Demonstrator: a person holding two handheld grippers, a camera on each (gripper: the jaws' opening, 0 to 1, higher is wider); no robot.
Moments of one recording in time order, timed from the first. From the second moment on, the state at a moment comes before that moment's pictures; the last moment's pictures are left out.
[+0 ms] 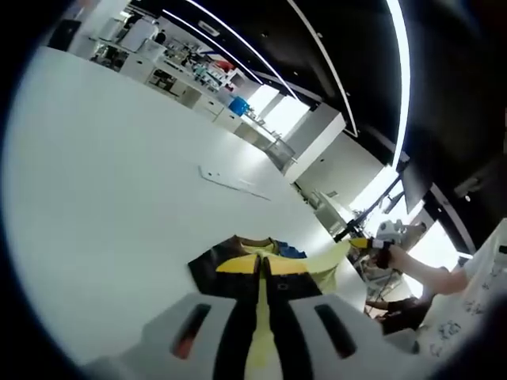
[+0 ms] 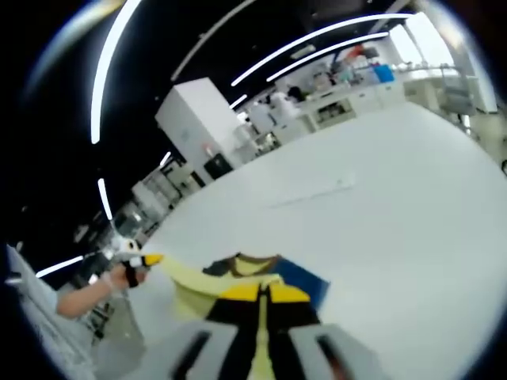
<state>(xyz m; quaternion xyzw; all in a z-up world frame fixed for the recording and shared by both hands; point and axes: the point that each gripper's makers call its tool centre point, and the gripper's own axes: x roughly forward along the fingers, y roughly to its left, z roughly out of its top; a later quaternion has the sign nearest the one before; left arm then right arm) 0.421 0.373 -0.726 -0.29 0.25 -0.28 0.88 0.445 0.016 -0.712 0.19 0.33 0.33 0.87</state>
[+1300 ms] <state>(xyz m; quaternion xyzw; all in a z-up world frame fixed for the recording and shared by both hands) 0.451 0.380 -0.812 -0.28 0.31 -0.24 0.88 0.469 0.024 -0.811 0.19 0.40 0.28 0.85</state>
